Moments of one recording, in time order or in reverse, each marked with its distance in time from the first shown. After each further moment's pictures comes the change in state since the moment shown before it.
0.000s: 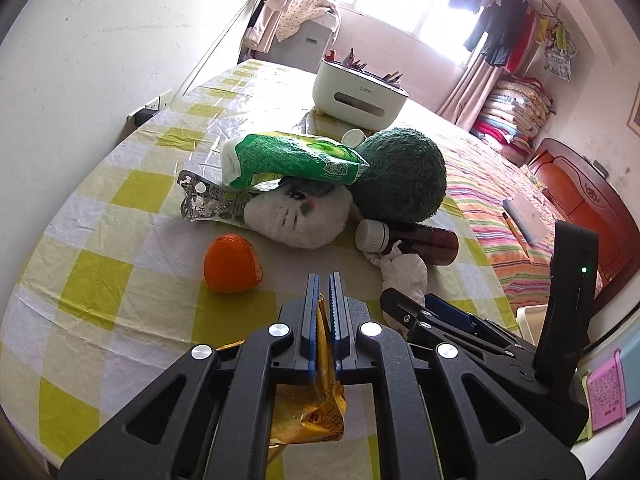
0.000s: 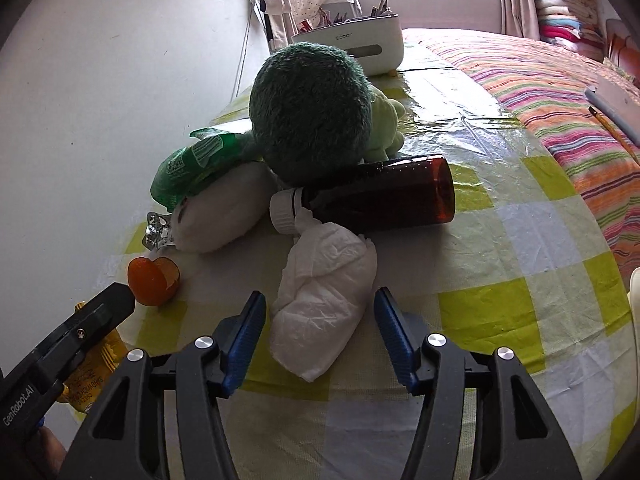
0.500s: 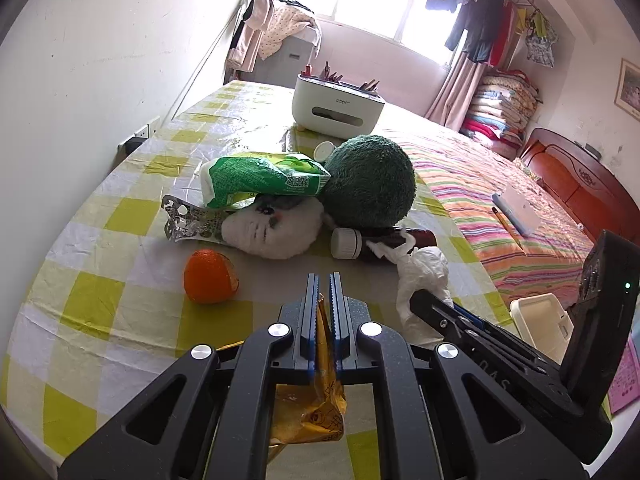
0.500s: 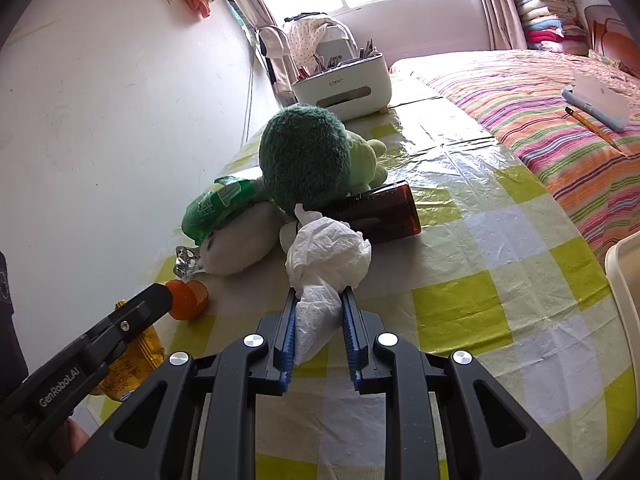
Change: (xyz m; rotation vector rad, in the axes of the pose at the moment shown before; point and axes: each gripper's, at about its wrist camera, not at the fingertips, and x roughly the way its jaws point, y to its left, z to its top) left arm -0.011 -0.026 -0.006 0.085 -0.059 -0.004; right arm -0.053 -0.019 -0.017 0.078 -0.177 0.082
